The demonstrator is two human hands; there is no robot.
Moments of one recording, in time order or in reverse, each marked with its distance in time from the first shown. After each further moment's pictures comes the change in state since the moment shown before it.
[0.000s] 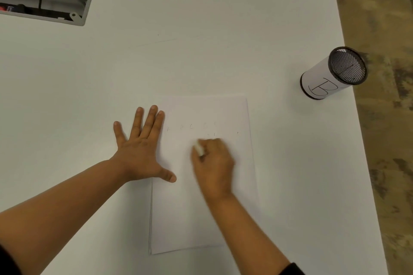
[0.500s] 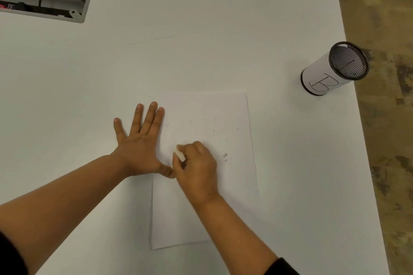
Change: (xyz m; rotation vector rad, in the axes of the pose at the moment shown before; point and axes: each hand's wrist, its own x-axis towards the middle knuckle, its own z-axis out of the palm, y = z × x) left_hand 0.000 -0.001 0.000 -0.011 0.002 0.012; right_hand -0.020 -0.012 0.007 0.050 -0.128 -0.130
